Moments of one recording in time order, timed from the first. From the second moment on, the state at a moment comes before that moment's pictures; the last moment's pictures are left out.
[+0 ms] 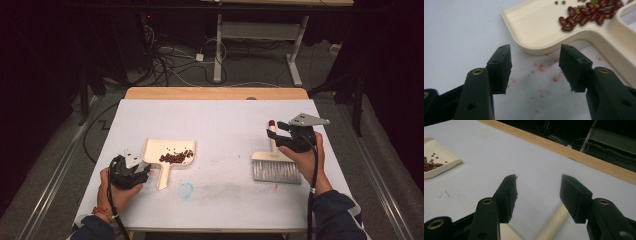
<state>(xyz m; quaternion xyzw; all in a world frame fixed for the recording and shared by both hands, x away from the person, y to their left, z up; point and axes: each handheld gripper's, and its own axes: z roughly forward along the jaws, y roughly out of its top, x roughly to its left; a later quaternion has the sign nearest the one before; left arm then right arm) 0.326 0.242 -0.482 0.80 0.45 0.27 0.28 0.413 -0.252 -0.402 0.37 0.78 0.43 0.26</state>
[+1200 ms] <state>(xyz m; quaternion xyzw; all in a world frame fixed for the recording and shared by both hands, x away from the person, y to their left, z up) 0.279 0.208 -0.460 0.82 0.34 0.27 0.38 0.374 -0.213 -0.378 0.34 0.74 0.47 0.33</state>
